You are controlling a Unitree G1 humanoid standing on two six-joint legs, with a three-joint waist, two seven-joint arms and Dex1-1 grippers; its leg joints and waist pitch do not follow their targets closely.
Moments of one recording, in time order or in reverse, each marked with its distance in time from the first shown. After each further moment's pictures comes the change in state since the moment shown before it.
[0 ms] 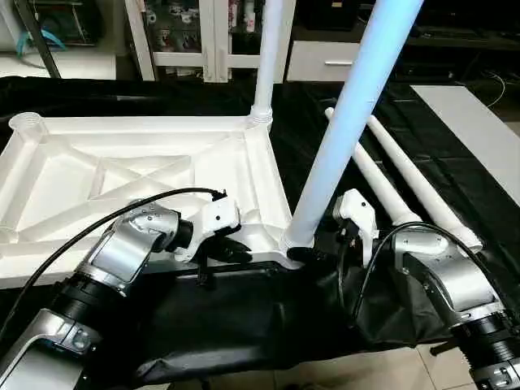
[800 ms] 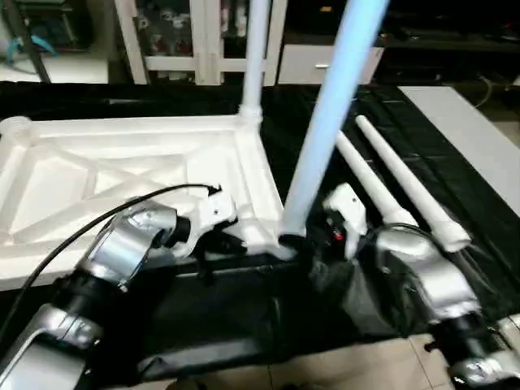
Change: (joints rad) left arm -0.052 -0.068 0.035 0.089 0.051 0.066 0.166; right arm -0.067 0.215 -0.065 0.179 -0.047 -0.017 -0.291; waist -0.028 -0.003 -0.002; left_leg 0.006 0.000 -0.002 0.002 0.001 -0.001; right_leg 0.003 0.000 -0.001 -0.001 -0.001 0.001
